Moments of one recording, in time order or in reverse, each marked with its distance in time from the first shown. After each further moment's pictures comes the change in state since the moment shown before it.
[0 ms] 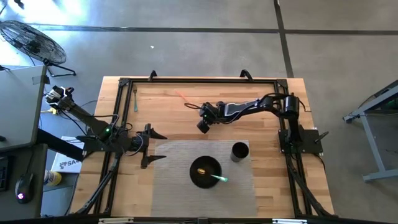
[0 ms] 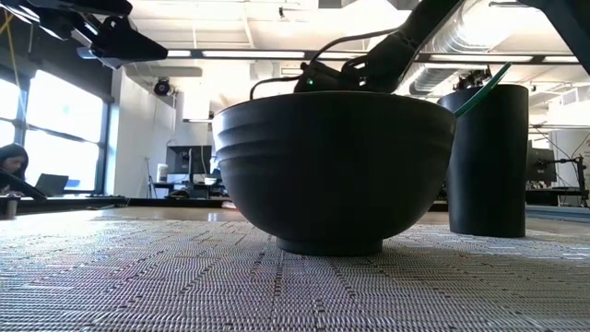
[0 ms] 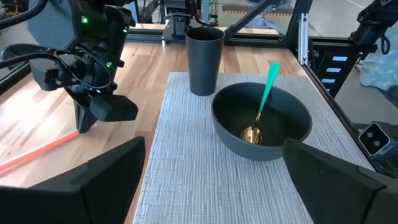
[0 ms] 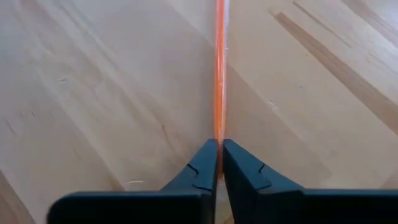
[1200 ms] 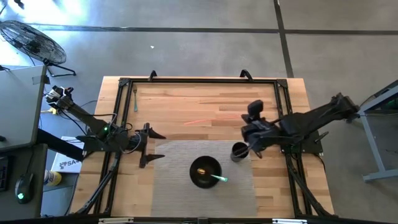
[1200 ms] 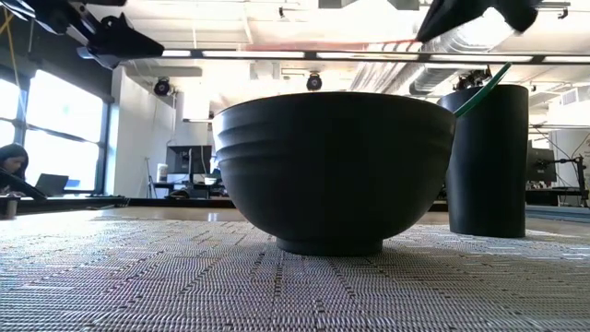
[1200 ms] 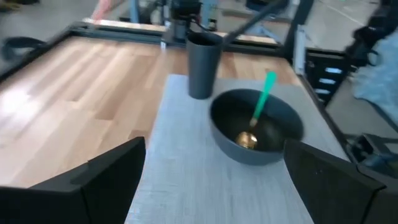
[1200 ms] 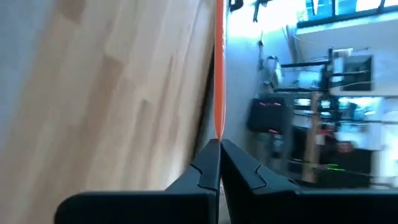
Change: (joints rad) left arm 0.000 -0.038 0.001 -0.021 0.004 -0.053; right arm 0.566 -0.767 -0.001 -0.849 0.678 -0.749
